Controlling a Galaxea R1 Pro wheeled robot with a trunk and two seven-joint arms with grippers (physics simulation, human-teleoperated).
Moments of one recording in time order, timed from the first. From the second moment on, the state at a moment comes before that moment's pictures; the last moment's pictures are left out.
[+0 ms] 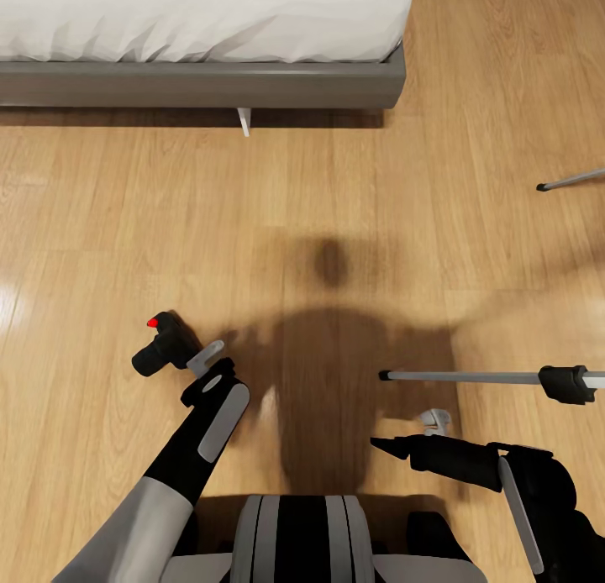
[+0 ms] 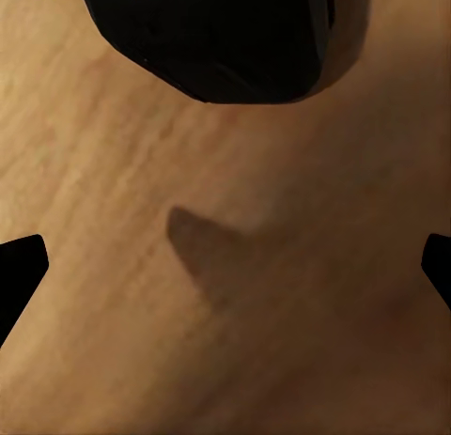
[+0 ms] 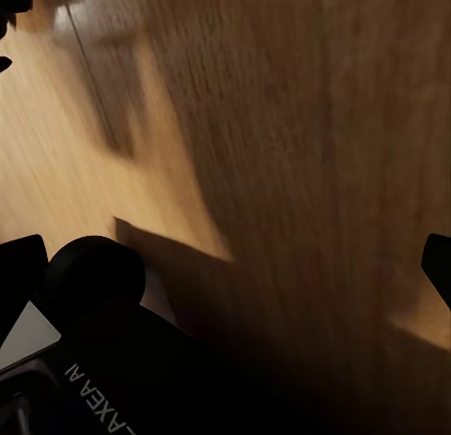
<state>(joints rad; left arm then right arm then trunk) -0.68 -0.11 -0.30 -1.08 0.70 0.09 1.08 -0.27 -0.10 -0.22 -1.57 0.00 1.04 1.00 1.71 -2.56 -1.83</state>
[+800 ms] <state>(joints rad) -0.68 -0.11 -0.30 -1.08 0.70 0.09 1.08 -0.27 -0.10 -0.22 -1.57 0.00 1.04 1.00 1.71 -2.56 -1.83</state>
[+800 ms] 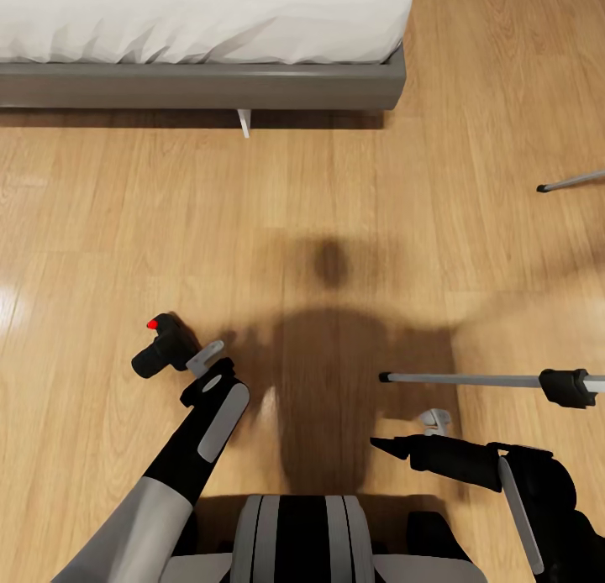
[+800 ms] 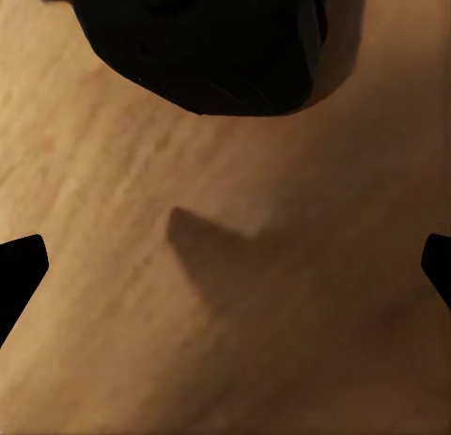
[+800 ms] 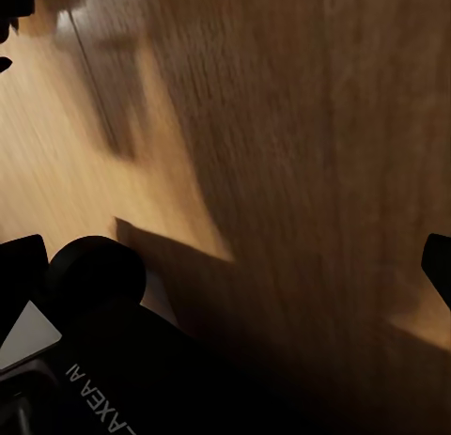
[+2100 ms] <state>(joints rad) -0.68 -0.11 -0.30 -1.09 0.70 0.09 1.08 -0.27 -0.10 -0.22 -1.57 0.00 1.04 1.00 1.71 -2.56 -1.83</state>
